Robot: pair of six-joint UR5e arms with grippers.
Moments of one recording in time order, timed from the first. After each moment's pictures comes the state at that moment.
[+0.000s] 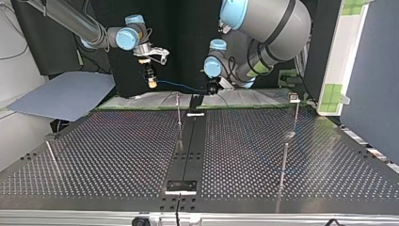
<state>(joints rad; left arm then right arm) -0.47 -2.54 -1.61 -2.47 -1.88 -1.70 2.00 -0.80 1.91 -0.87 1.48 1.49</state>
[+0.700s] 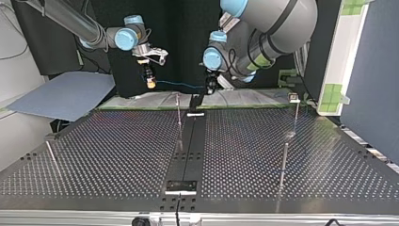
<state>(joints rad) -0.50 -2.47 -1.72 -2.42 -1.90 -1.67 1.99 -0.80 1.91 -0.87 1.48 1.49</state>
